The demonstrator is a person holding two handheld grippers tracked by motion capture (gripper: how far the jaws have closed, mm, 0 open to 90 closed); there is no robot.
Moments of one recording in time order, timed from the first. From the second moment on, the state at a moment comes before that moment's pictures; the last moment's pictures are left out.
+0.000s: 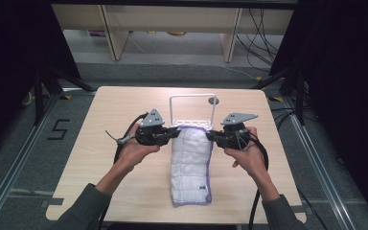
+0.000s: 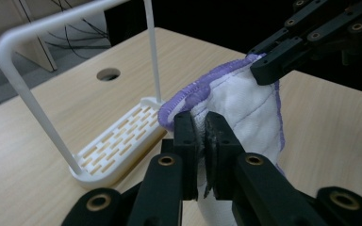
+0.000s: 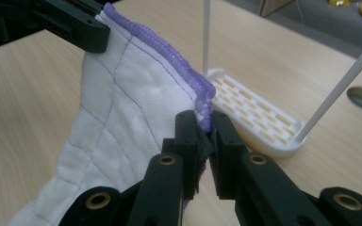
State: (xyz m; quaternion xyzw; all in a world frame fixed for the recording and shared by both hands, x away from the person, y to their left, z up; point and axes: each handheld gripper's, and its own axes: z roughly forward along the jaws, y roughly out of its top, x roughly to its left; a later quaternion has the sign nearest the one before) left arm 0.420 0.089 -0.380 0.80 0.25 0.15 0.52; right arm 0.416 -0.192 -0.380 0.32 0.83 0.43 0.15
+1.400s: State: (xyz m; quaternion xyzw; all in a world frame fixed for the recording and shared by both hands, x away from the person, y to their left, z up) left arm 0.481 0.082 -0.261 0.79 0.26 0.22 0.52; right arm 0.479 -0.189 -0.260 0.32 0.79 0.47 0.23
